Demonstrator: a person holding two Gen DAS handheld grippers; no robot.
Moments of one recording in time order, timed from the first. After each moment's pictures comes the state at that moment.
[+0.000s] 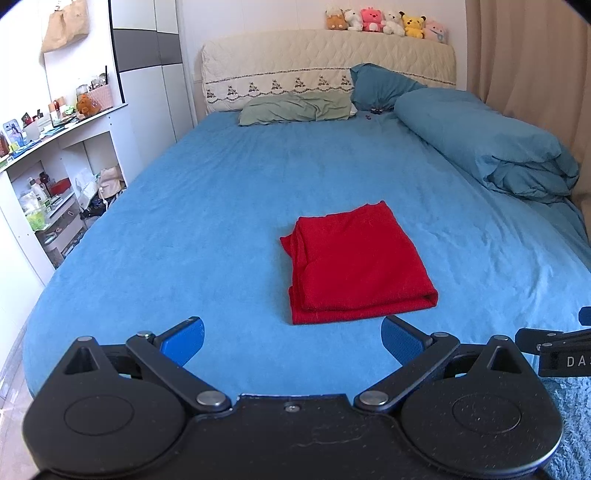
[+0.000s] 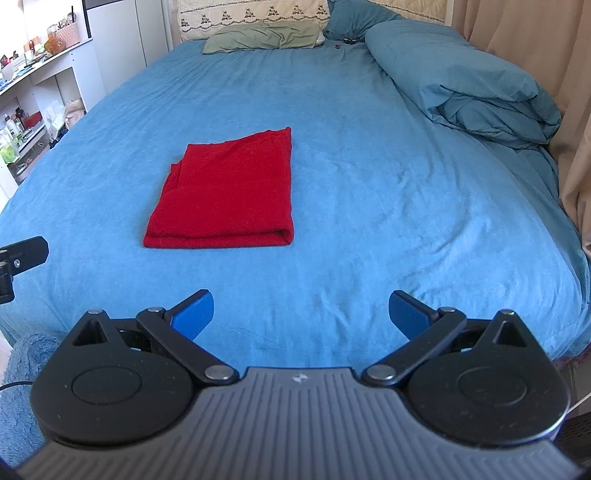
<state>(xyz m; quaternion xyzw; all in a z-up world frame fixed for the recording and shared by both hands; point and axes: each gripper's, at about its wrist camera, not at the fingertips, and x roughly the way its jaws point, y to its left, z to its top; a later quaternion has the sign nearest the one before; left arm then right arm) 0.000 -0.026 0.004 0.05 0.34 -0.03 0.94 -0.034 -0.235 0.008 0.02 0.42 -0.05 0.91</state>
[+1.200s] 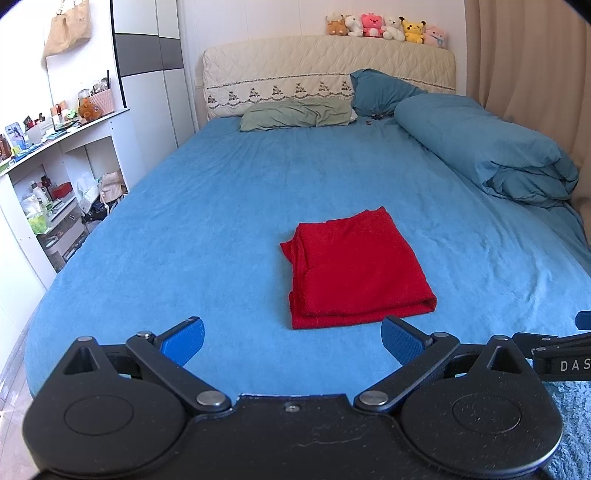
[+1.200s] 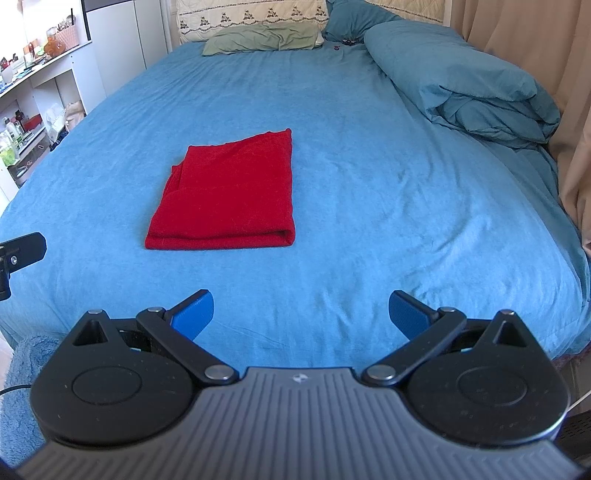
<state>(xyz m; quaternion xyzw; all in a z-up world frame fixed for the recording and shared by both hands) -0.005 -0.029 0.011 0.05 0.33 -0.03 0.94 -0.035 -0.230 0.009 0.02 0.42 -0.05 0.91</state>
